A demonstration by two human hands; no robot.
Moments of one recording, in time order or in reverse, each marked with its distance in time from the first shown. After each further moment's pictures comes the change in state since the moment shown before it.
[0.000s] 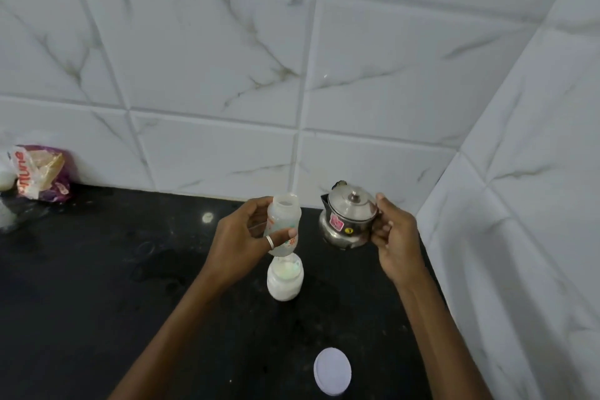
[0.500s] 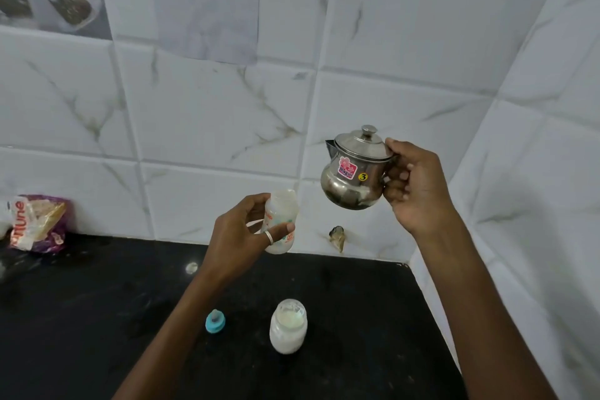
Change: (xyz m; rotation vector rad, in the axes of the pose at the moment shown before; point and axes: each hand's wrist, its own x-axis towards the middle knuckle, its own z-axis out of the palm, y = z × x) left_hand 0.038 0.052 -0.048 0.024 0.063 0.203; right_hand -0.025 -0.164 0.097 0.083 -0.043 -0.081
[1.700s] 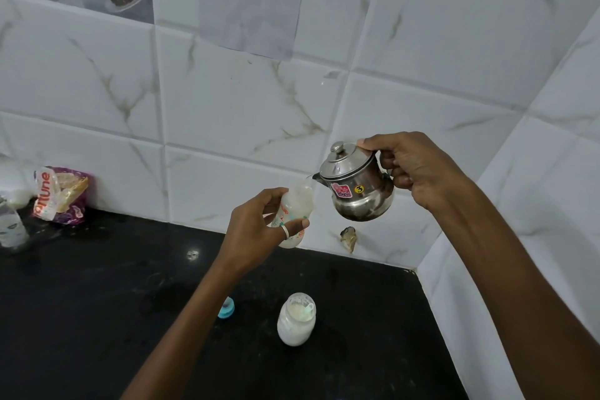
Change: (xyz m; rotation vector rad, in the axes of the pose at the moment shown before) left_hand -0.006 -0.009 -0.014 0.040 0.048 0.019; right_hand 0.005 -0.014 0.055 -0.721 -0.147 -0.024
